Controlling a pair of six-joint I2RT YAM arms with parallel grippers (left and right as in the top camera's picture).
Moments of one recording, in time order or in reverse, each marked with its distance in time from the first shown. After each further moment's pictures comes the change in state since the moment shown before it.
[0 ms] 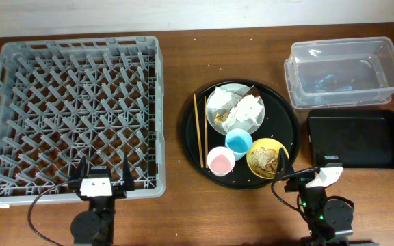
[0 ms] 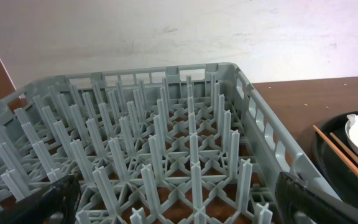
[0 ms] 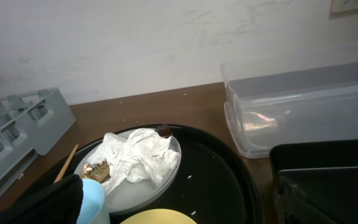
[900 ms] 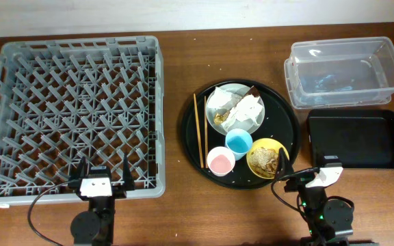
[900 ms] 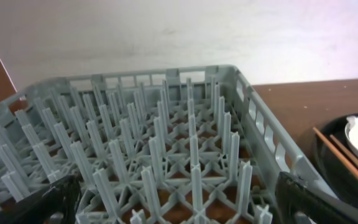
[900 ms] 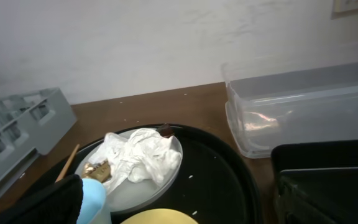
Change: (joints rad) left arm 0.000 0.000 -0.001 0.012 0.000 0.000; right arm 0.000 0.000 0.000 0.001 -0.012 0.000
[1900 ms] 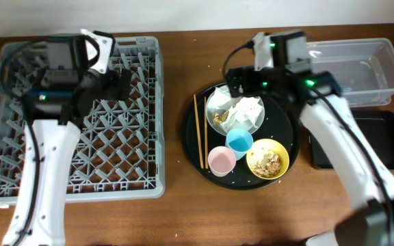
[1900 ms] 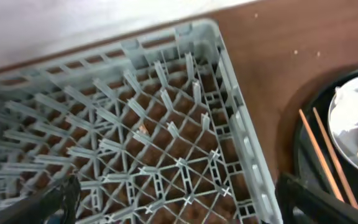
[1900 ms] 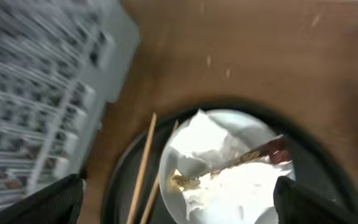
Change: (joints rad) left arm 0.002 1.498 1.559 -0.789 0.120 0.123; right arm 0.179 1.641 1.494 -0.624 -0.222 -0.063
